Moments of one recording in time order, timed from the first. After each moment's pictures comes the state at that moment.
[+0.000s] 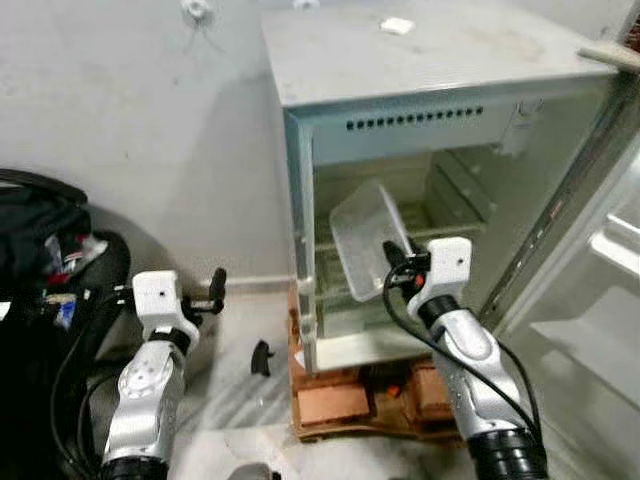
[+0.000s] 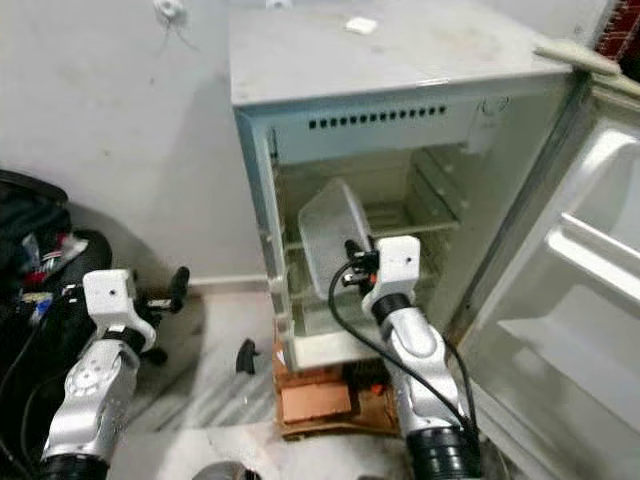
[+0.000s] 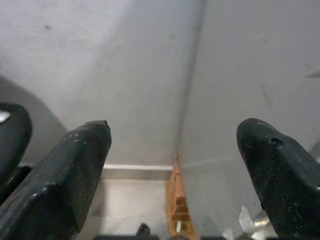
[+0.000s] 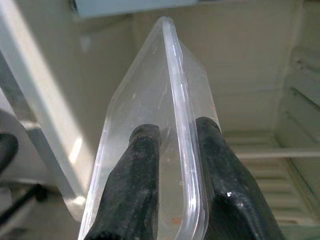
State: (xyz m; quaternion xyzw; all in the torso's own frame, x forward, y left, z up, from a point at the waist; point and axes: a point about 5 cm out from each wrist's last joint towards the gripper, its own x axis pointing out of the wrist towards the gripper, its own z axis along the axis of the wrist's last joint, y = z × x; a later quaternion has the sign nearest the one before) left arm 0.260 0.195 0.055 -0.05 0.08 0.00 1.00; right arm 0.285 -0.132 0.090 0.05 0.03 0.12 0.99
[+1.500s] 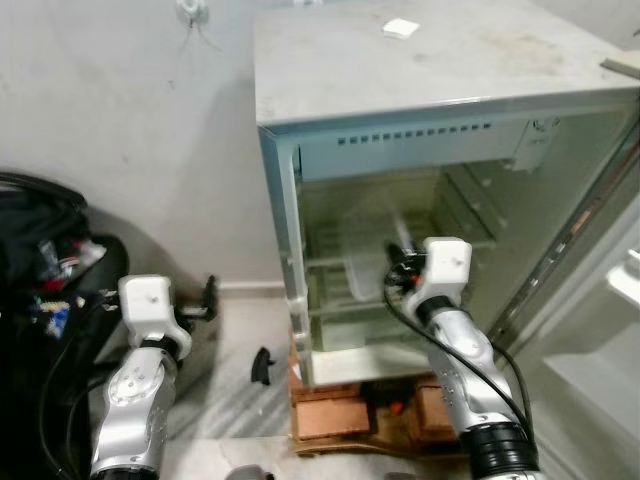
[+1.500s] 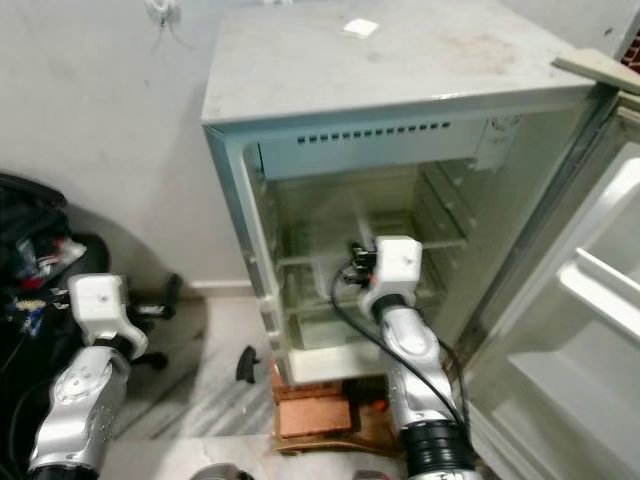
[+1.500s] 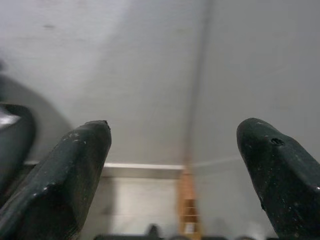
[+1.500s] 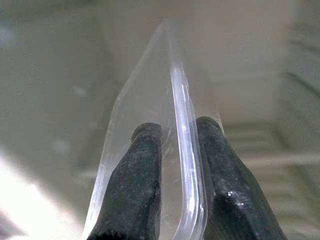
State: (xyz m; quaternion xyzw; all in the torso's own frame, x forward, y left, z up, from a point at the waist) left arm 0.254 0.196 0.055 -0.04 0.08 -0.01 1.00; right arm 0.289 -0.142 0.077 0.06 0.05 0.07 0.99
